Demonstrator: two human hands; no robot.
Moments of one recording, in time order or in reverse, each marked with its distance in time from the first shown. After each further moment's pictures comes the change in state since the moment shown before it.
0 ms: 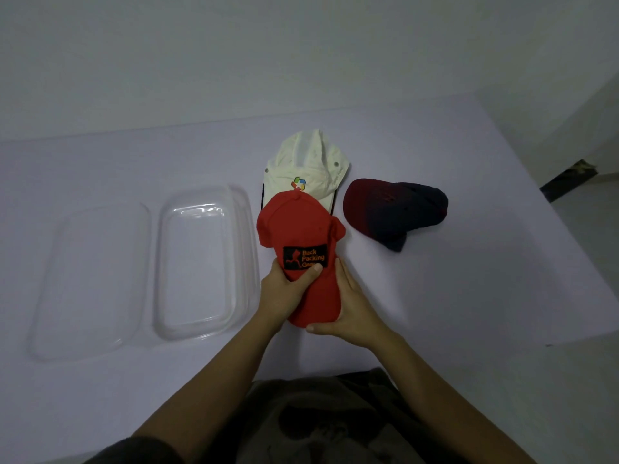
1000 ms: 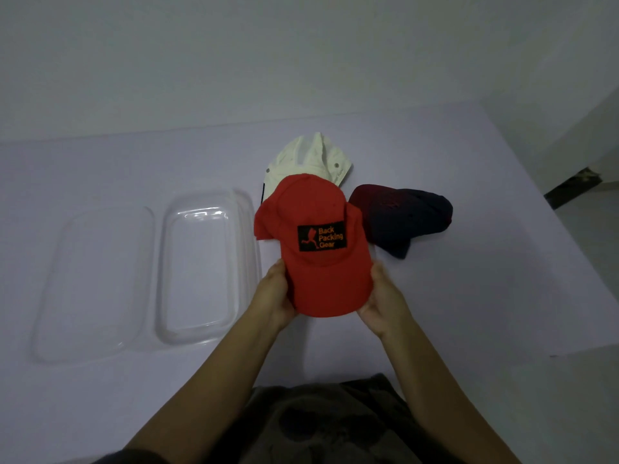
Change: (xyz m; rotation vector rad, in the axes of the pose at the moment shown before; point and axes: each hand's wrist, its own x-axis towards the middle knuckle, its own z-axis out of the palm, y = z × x) left_hand -0.002 0.036 -0.007 -0.621 0.031 -0.521; right_hand 0.008 -0.030 -0.033 1.349 0.330 0.437
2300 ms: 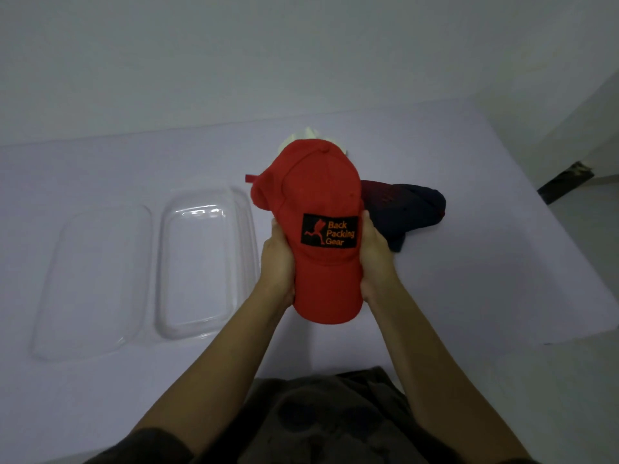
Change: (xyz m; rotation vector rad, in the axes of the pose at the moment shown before) left_hand -0.018 0.018 0.030 0.103 0.033 0.385; right_hand -0.016 -0.034 0.057 -0.335 0.029 -0.233
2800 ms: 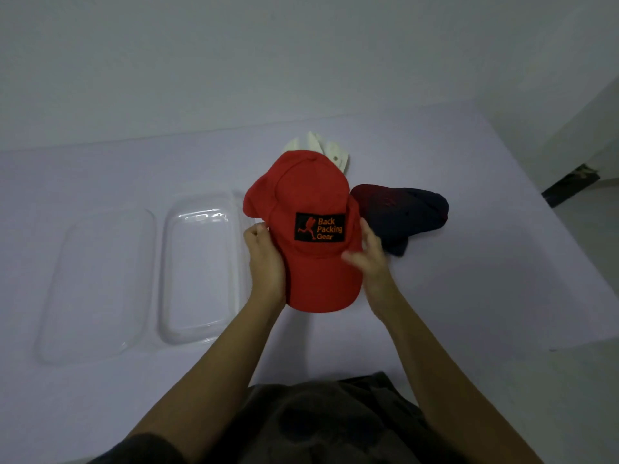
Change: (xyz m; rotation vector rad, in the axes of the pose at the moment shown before) left_hand 0.017 -0.006 -0.015 0.113 0.110 0.218; right_hand 0.007 0.027 -0.028 -0.278 -0.195 -0.209
